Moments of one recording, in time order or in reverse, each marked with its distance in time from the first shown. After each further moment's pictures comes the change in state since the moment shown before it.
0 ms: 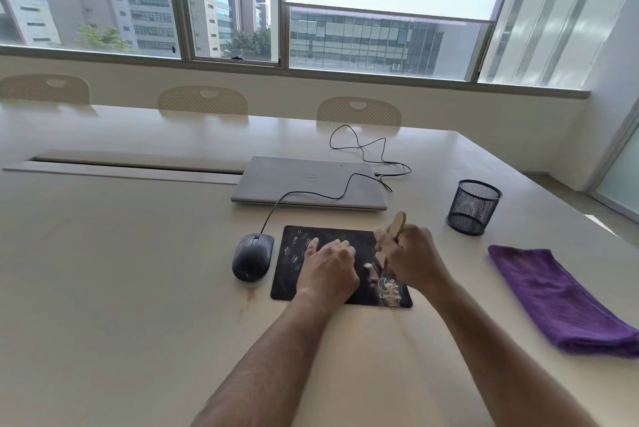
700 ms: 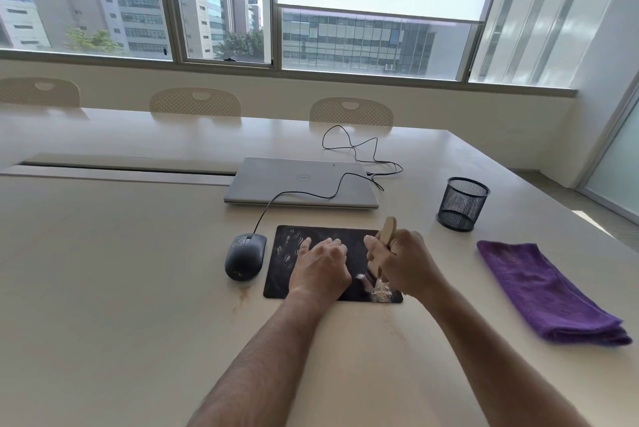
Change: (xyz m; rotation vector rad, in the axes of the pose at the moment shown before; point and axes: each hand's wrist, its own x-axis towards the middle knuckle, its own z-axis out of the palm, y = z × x) left_hand -0.001 0.001 -0.001 -0.001 -0.019 0.003; right_hand -0.020 -0.011 -0.009 0.075 -0.053 -0.003
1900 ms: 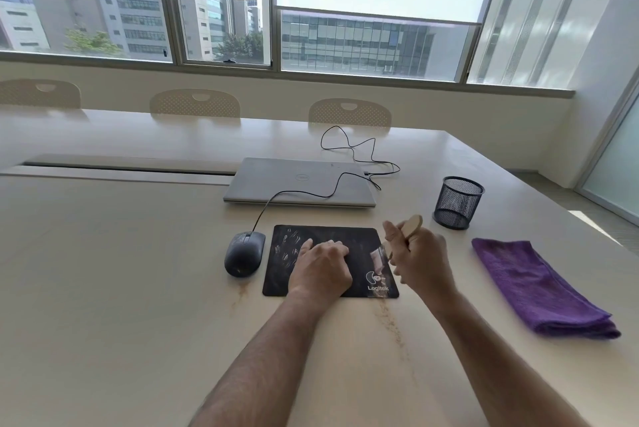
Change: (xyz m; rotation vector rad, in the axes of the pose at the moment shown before) left_hand -0.006 0.006 0.002 -0.048 0.076 -0.047; right_hand -0.007 0.019 -0.009 -0.078 0.231 0.033
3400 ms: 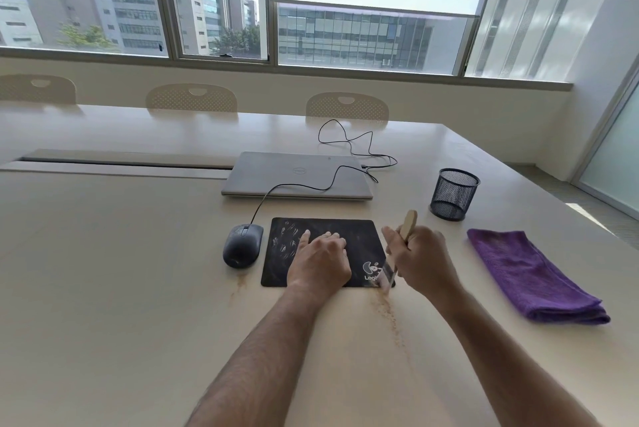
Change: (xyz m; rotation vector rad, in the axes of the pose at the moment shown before) left_hand -0.007 0.006 -0.005 0.024 -0.065 0.020; right_hand -0.014 0.000 -0.013 -0.030 -0.046 -0.022
